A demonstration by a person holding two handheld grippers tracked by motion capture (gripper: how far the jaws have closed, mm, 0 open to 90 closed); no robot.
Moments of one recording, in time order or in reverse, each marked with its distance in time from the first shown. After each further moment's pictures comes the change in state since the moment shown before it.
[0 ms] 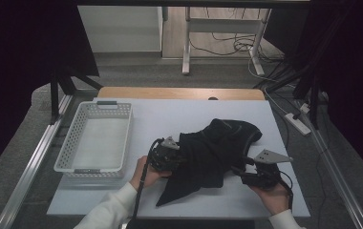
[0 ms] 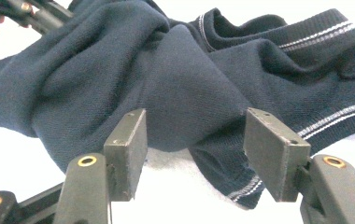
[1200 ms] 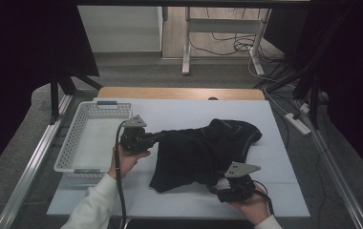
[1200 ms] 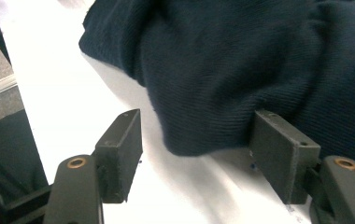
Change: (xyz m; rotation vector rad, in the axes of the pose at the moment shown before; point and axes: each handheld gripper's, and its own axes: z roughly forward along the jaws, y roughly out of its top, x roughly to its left) left arm 0.042 -0.001 -0.083 -0.266 0.058 -0.126; right arm 0.065 -0.002 0.036 0.096 0.198 -0.151
